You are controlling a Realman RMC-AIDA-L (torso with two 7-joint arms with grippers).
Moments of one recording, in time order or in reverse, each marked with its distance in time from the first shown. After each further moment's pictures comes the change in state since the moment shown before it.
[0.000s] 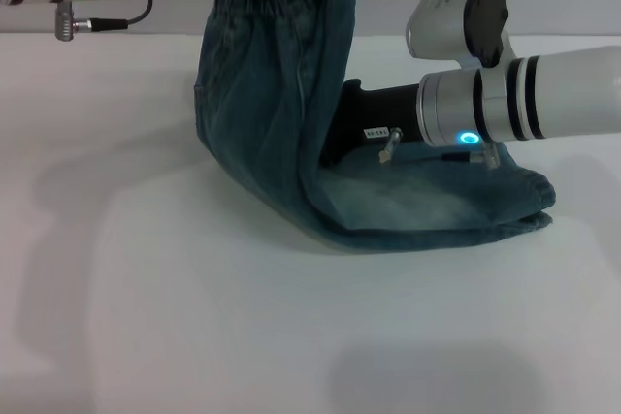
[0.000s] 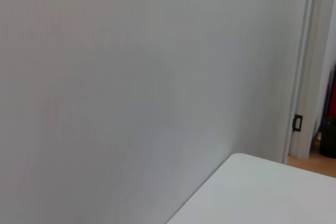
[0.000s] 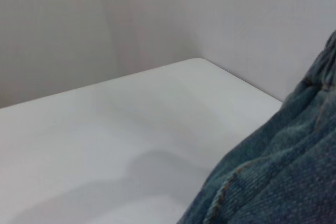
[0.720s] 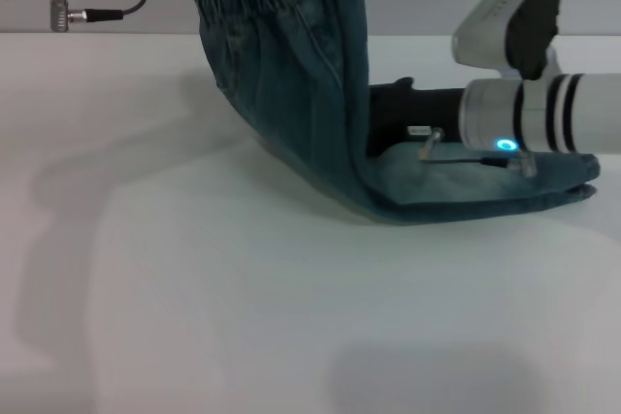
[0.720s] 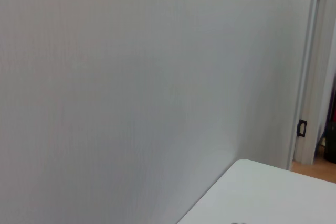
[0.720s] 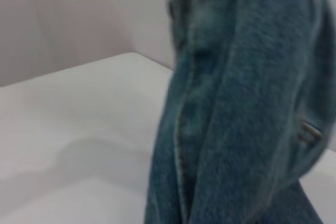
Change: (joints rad) left arm -0.008 0.002 -0.022 0.002 0.000 0.003 -0.003; right arm -0.074 -0.002 0.060 -0.001 -0.015 0.083 -0.037
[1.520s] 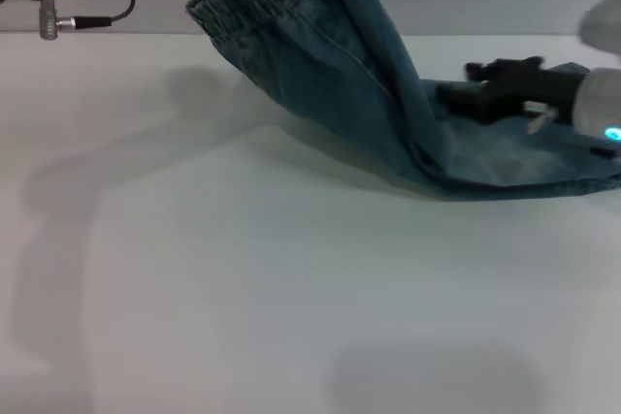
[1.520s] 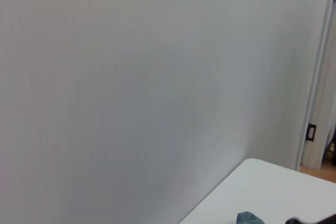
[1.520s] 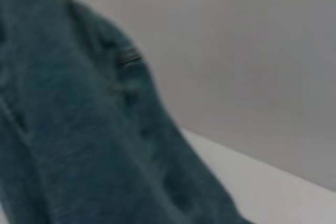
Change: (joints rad) left arm 0.011 0.001 -0.022 -0.010 0.004 0.000 -0.010; right arm -0.106 -0.002 0.377 -0.067 -0.243 0.016 -0.019
